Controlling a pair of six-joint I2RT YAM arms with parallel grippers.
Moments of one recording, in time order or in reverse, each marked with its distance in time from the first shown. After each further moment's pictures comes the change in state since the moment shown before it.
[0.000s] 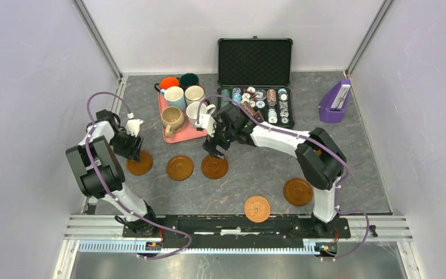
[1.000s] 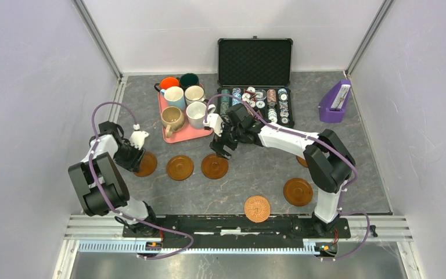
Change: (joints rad) left arm 0.004 -0.185 -0.214 0.036 -0.031 0.126; right arm -0.053 -0.087 -0.080 -0.022 -0.014 0.000
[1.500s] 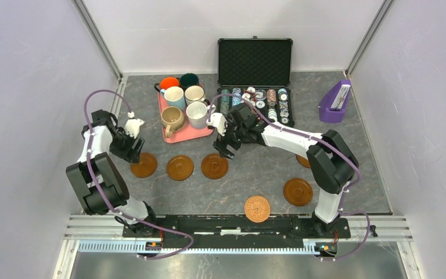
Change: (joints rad) left arm 0.000 0.001 0.145 -0.116 0.045 -0.007; right arm -0.020 -0.024 -0.026 -0.008 -0.001 -0.001
